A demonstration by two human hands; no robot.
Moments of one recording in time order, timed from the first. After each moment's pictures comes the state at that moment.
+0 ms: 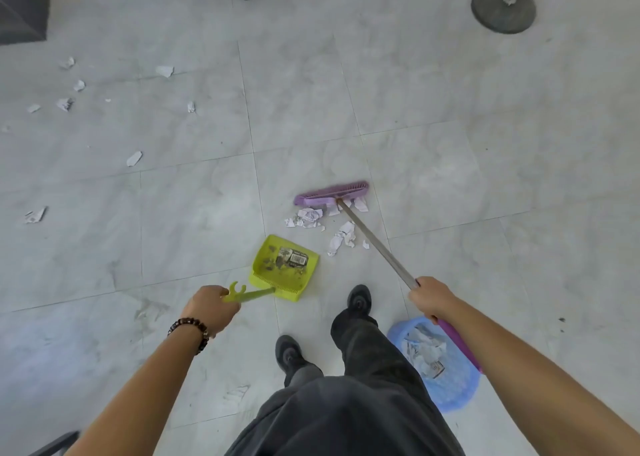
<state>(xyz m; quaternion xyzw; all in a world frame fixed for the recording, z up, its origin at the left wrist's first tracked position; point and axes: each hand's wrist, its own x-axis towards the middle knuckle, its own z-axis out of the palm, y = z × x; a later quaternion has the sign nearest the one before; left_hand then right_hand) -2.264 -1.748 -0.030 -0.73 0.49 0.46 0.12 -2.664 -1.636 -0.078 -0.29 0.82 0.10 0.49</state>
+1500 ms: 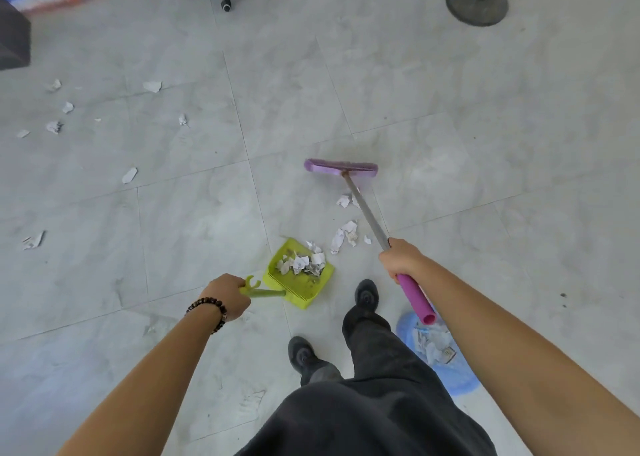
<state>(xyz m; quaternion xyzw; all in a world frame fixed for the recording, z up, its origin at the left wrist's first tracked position) -2.258 -1.775 -0.030 -0.64 0.63 0.38 0.24 -2.591 -1.701 -0.031 -0.29 0.82 0.03 0.50</state>
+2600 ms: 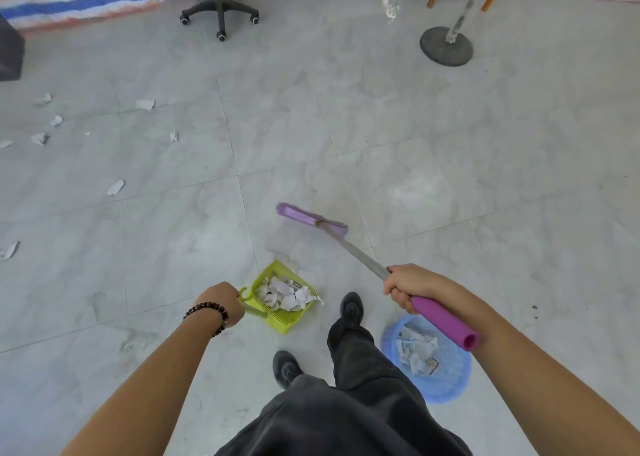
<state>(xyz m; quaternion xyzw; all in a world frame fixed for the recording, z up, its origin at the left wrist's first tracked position) -2.246 -1.744 -0.035 -0.62 0.66 0.32 0.28 -2.579 -1.630 0.041 -0.11 0.73 -0.10 0.67</state>
